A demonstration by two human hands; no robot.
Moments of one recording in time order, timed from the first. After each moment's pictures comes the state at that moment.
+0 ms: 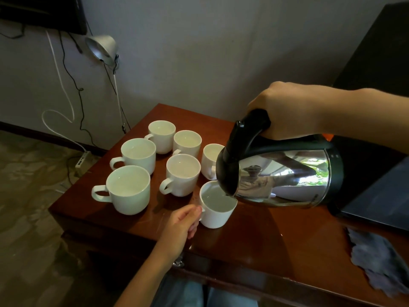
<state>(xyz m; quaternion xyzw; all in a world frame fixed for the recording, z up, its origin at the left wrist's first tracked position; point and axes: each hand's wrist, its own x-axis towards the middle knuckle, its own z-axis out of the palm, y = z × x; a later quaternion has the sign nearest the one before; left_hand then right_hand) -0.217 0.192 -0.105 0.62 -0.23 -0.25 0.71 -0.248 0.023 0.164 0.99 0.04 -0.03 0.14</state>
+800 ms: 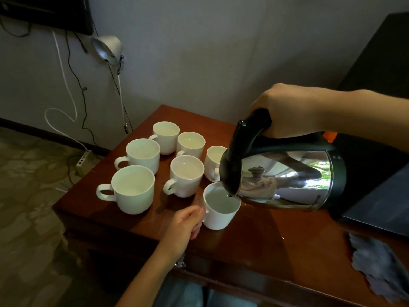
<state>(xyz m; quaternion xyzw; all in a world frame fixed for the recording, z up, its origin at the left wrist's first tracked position) -0.217 0.194 -0.101 0.62 -0.23 -0.26 0.71 -0.236 0.021 0.165 0.99 0.03 -0.04 0.12</state>
